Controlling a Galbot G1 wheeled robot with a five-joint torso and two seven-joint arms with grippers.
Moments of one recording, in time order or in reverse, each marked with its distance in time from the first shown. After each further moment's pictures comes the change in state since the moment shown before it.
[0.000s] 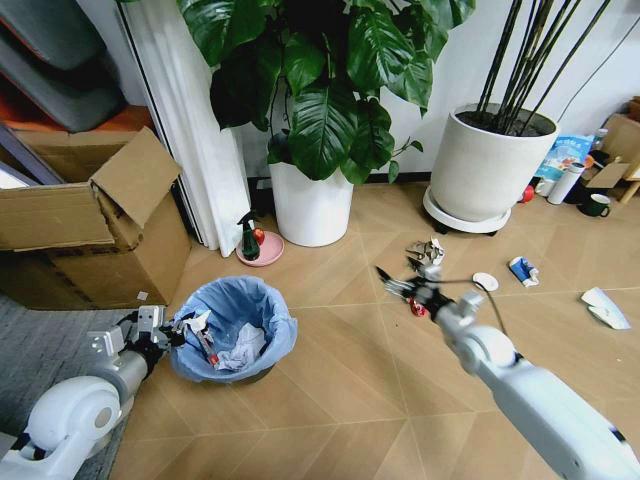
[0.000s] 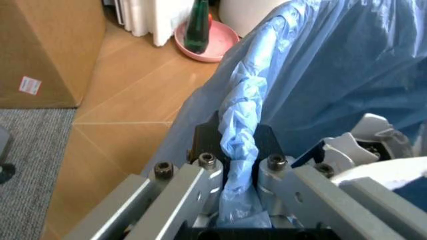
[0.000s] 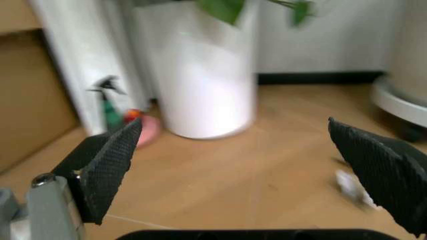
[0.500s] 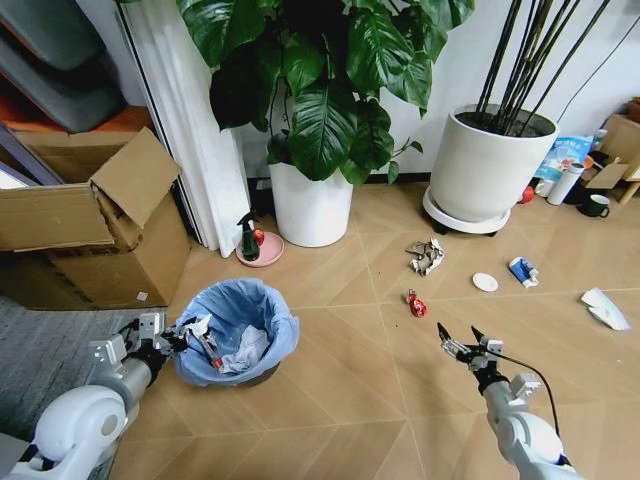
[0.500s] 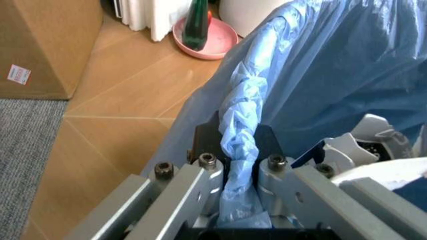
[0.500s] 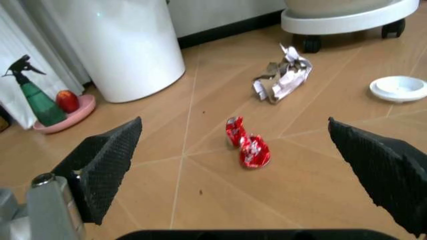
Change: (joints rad) left arm 0.003 -0.045 0.010 0.008 0.016 -0.006 0.002; right arm -0.256 0.226 0.329 -0.071 -0.075 0.029 -0.107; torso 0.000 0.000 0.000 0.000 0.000
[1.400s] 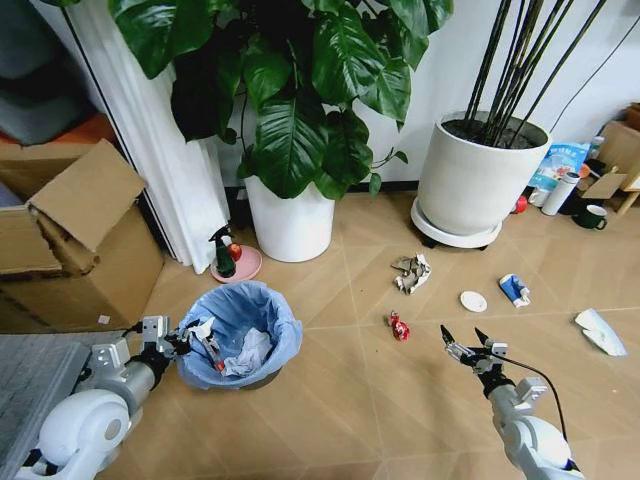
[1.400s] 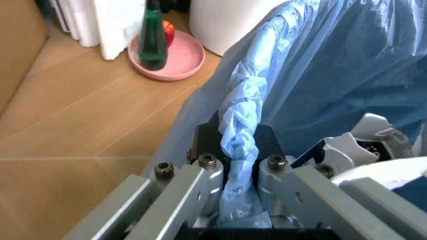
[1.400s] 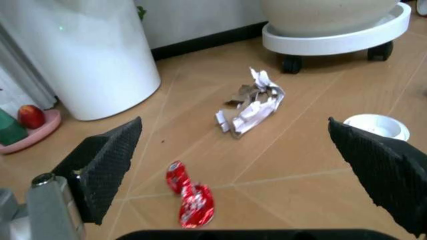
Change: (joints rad) left arm 0.010 -0.016 0.003 -0.016 0.011 -0.001 -0.001; right arm -0.017 -0.015 0.004 0.012 -0.003 0.006 -0.022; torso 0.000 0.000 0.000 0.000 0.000
